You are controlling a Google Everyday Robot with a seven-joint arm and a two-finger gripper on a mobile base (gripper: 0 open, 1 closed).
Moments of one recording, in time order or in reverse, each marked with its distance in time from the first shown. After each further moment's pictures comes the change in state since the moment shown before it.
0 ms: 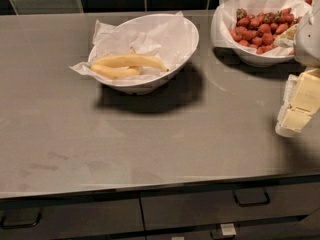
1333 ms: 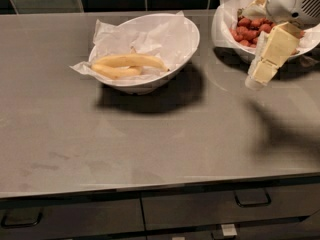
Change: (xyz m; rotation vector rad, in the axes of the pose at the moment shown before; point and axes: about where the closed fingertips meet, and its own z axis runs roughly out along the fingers) arm -0.063 -0.058 -0.004 -0.060 -0.235 -0.049
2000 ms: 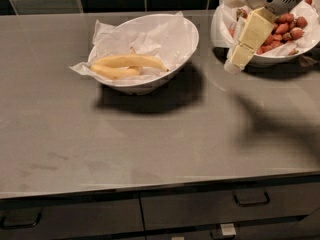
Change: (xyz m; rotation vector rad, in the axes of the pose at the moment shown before) arm -0.039 -0.026 0.011 -0.005 -0.064 -0.041
